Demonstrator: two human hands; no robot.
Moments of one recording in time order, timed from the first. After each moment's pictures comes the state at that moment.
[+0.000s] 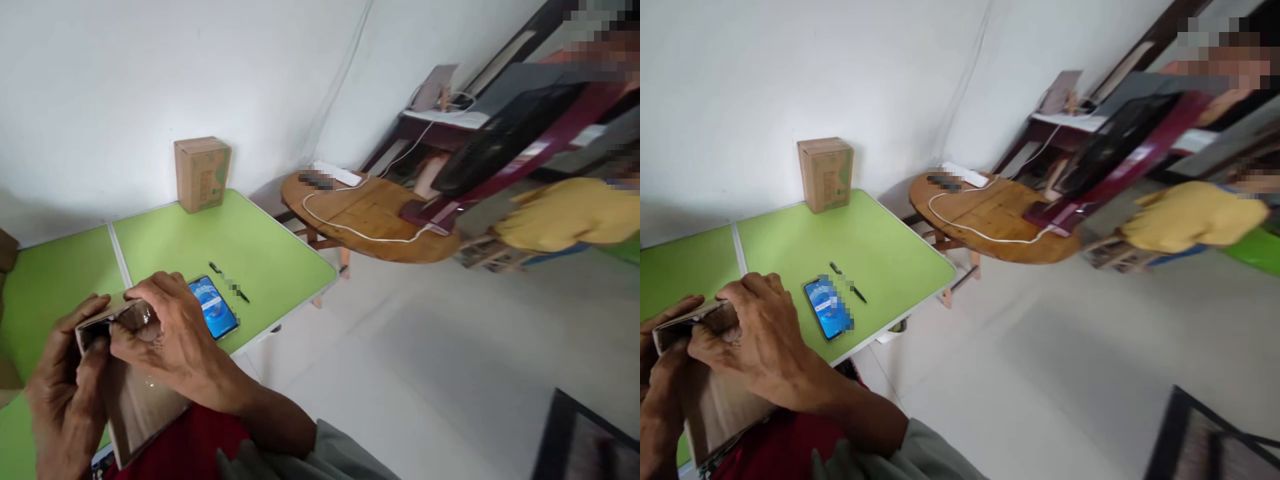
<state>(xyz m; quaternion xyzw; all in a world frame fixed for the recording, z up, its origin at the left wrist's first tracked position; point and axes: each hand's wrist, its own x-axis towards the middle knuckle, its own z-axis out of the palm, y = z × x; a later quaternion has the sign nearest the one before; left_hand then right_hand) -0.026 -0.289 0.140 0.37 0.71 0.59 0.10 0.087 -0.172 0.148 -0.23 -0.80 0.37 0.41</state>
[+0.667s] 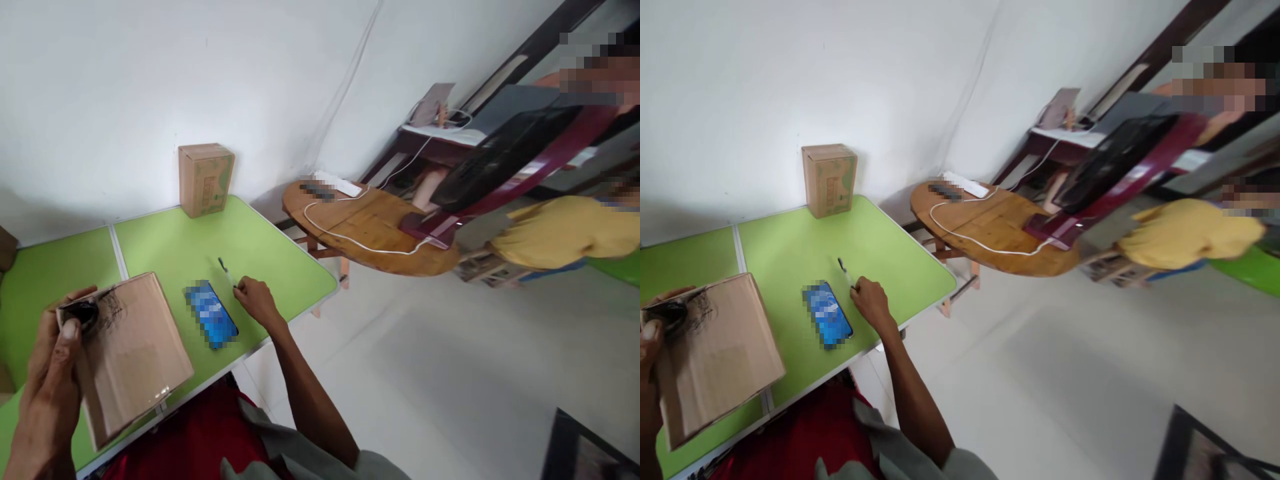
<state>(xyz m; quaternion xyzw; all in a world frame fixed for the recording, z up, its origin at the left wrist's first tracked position) -0.046 -0.278 0.145 0.32 0.73 0.58 0.13 0.177 -0.041 0.043 -0.57 -0.68 0.41 0.23</state>
